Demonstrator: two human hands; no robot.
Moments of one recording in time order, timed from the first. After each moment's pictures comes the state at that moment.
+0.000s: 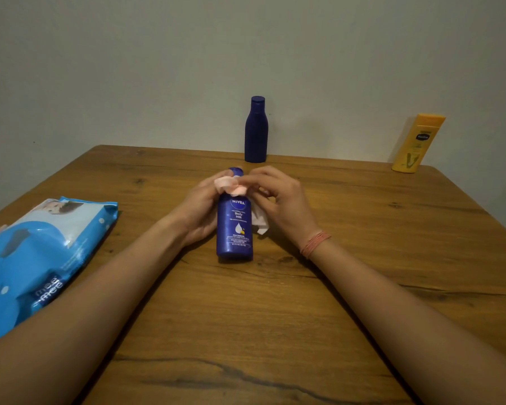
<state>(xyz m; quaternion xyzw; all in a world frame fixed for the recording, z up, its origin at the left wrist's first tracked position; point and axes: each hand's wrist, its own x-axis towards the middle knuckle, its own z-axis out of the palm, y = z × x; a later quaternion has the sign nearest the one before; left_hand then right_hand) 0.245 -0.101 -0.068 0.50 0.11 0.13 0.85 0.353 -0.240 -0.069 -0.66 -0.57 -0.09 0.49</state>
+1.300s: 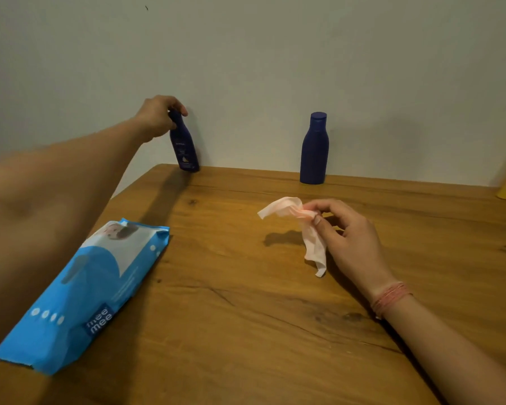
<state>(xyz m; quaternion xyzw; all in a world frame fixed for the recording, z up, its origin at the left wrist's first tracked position) 0.244 0.155 0.062 0.88 0.38 0.25 0.14 0.362 -0.230 -0.079 -0.69 -0.46 0.06 0.56</state>
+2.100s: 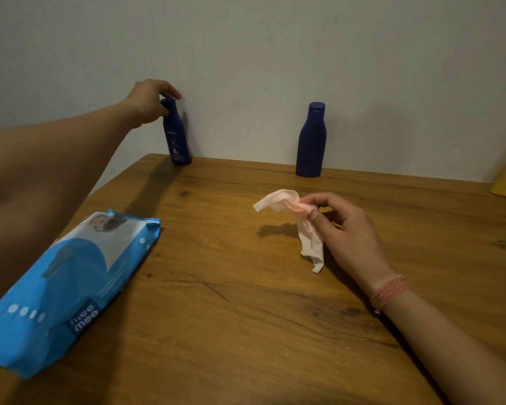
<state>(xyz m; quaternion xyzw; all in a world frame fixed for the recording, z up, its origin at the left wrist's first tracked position) 0.249 0.173 0.059 0.89 0.36 0.25 0.13 0.360 -0.232 -0.076 -0.70 -0.45 0.09 0.55</state>
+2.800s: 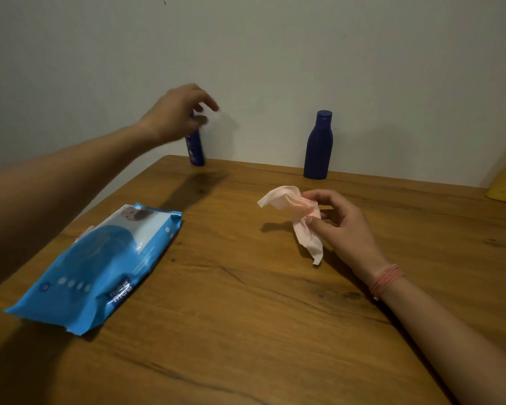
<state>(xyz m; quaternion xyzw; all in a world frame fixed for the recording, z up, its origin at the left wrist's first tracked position) 0.210 0.069 0.068 0.95 0.18 0.26 0.00 0.352 -0.234 -0.074 -0.67 -0.44 0.16 0.58</state>
